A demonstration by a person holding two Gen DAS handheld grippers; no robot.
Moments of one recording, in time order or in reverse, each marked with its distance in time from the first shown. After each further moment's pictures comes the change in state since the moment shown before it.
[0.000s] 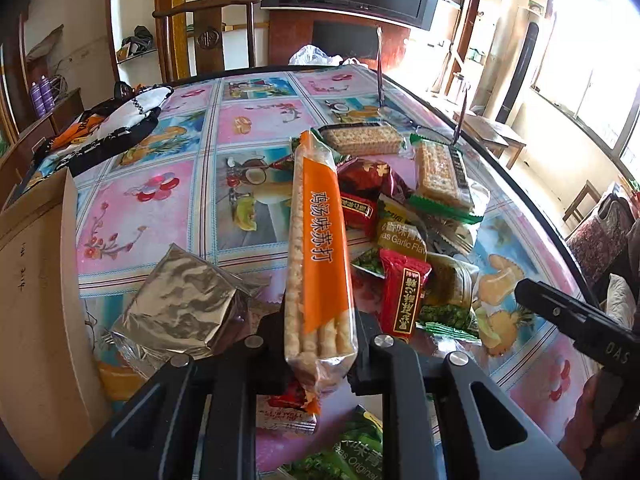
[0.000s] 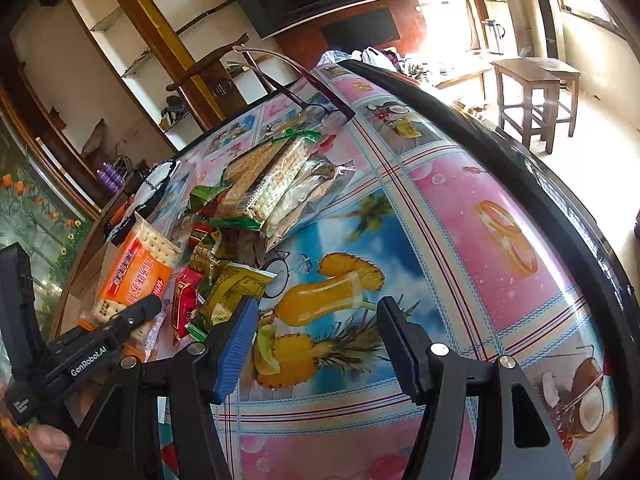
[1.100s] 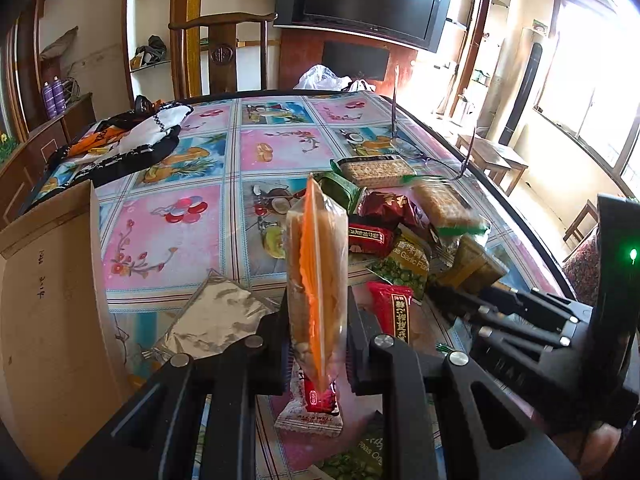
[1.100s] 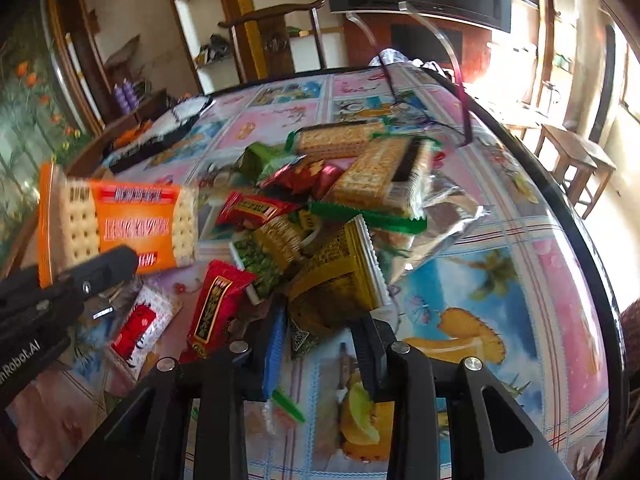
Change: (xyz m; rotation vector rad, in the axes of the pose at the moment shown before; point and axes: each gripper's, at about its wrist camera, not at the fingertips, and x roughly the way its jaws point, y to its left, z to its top) left arm -0.023 0.020 0.008 -0.032 -0.066 0.003; right arm 0.056 0.083 0.015 -0.307 0.049 -0.081
